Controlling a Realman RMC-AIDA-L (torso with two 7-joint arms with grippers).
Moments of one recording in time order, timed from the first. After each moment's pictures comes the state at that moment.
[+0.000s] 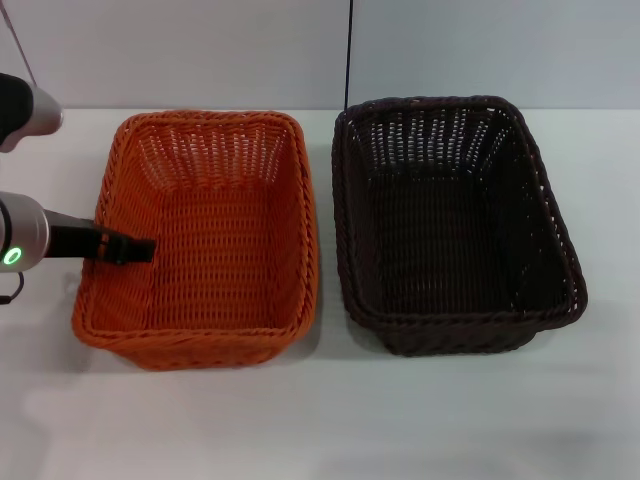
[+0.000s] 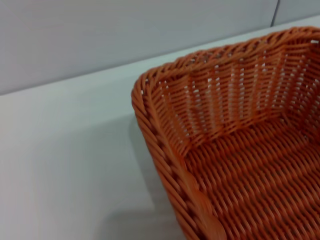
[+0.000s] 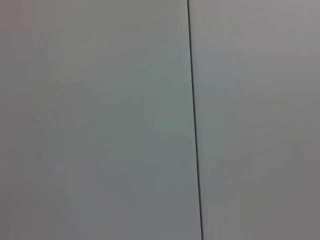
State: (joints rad) left arm -0.29 -2.06 -1.70 -1.46 2.70 -1.04 0.34; right arm 0.05 2.08 -2.13 -0.62 -2.31 1.35 2.95
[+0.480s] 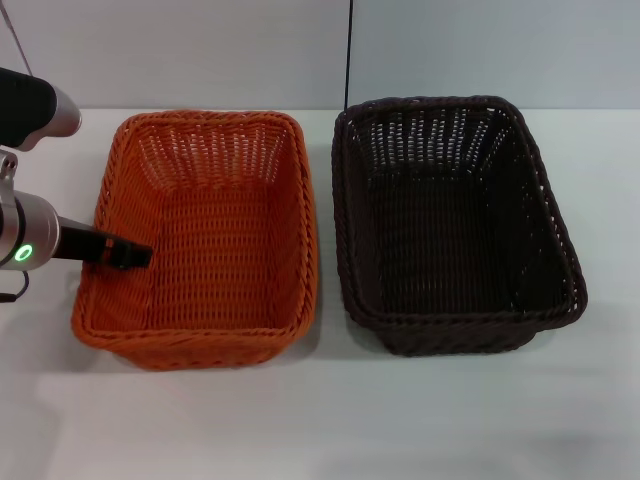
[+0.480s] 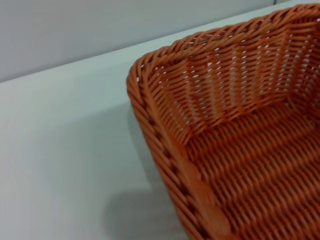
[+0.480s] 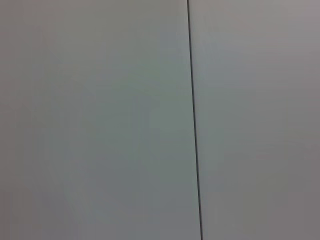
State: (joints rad) left arm -0.35 -2.06 -1.70 -1.40 2.74 -1.07 0.32; right arm 0.05 2.08 -2.13 -0.62 -2.31 1.35 2.95
